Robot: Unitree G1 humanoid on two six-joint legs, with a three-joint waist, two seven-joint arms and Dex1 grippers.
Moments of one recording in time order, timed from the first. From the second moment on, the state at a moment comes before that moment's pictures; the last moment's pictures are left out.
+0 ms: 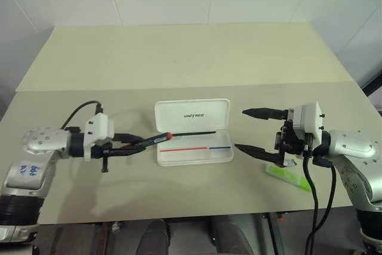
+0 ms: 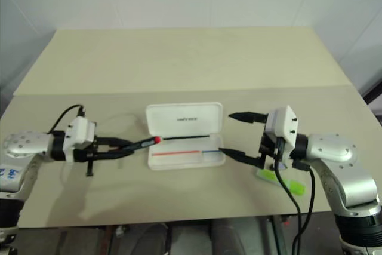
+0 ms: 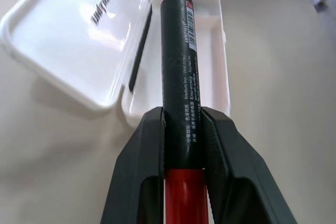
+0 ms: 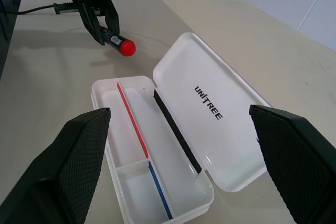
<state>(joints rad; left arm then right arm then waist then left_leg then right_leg) -0.31 0.83 0.07 -0.07 -0.41 0.21 -1.22 -0.21 -0.75 -0.13 -0.39 0.57 0.28 1.05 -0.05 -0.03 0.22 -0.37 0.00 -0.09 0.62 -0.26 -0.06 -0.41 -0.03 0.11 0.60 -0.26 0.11</state>
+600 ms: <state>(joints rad) -0.54 0.59 -0.19 -0.01 -0.28 0.24 -1.14 -0.01 -0.78 -0.28 -0.58 0.59 0.33 0.95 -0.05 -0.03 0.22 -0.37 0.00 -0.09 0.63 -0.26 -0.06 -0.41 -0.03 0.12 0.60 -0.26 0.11</state>
